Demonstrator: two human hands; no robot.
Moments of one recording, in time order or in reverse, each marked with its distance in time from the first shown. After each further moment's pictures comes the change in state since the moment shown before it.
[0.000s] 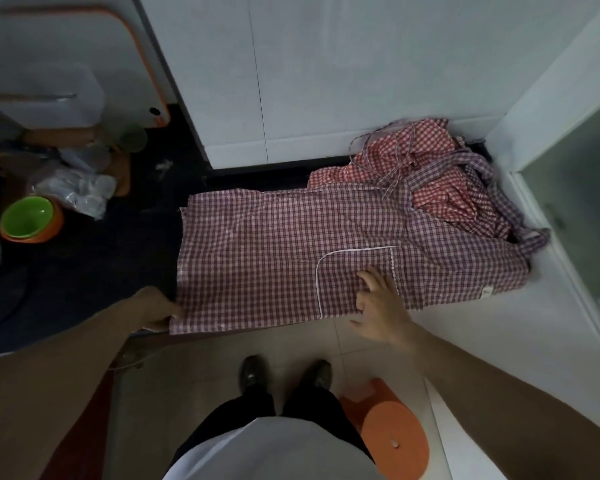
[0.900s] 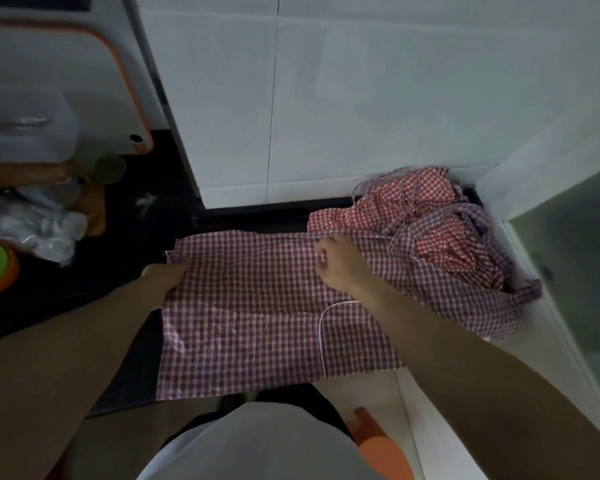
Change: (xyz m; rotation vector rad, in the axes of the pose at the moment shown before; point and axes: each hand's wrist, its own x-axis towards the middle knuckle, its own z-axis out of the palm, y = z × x) left_hand 0.052 0.137 -0.041 -0.521 0.049 0.056; right_hand 0.157 -0.055 -0.135 0.239 0.212 0.042
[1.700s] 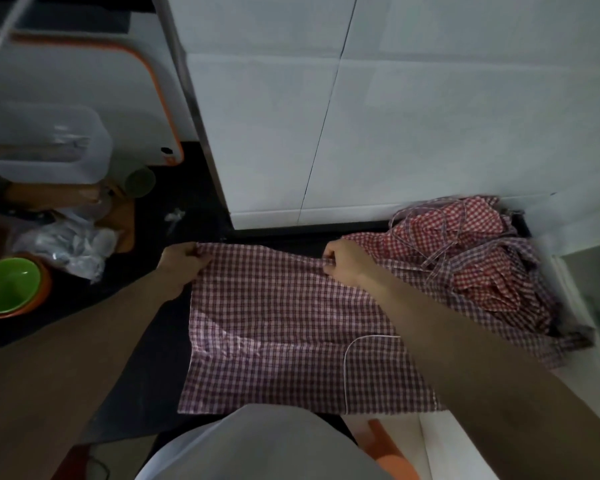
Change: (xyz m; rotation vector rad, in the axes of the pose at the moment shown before) left_hand 0.032 0.052 -0.023 0.077 -0.039 0.375; right_hand 0.087 -0.030 -0.009 0.070 -0.240 0.065
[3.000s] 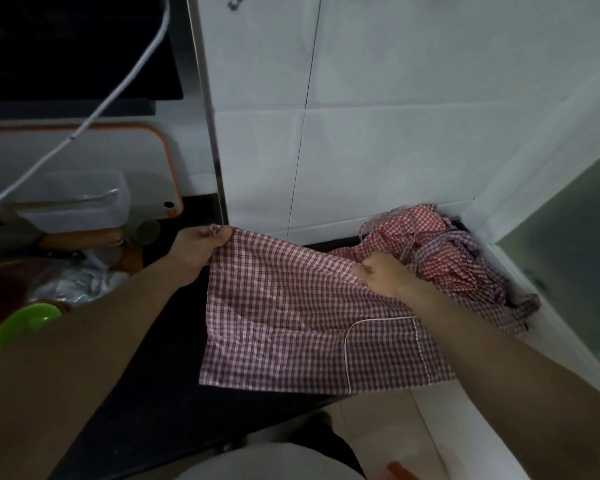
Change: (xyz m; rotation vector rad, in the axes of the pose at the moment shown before) left_hand -0.083 0.076 -0.027 -0.286 -0.215 0.326; right_hand -0.127 0.011 -0.034 0.043 0.220 0.111
